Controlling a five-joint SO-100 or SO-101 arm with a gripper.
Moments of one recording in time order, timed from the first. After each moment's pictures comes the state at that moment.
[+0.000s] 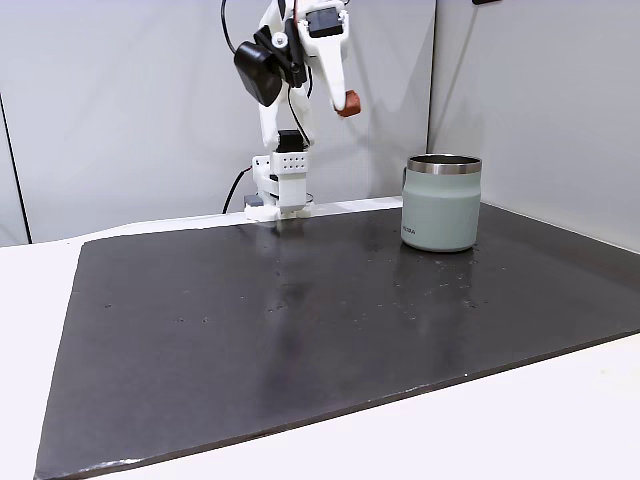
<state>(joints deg) 3.0 111.4 77.1 87.6 17.2</state>
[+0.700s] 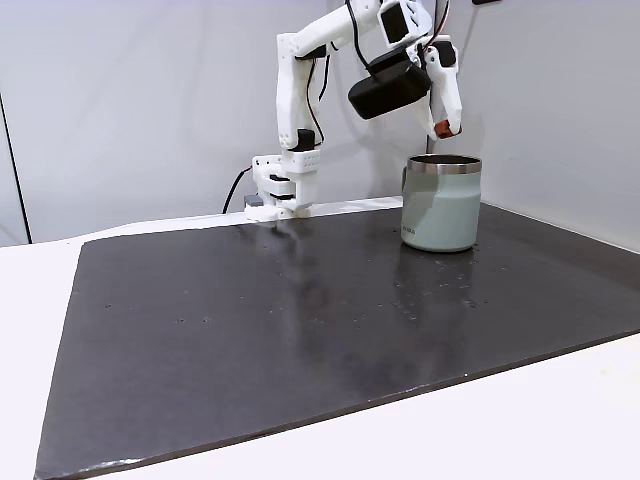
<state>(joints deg) -27.7 97.4 70.7 87.5 5.4</state>
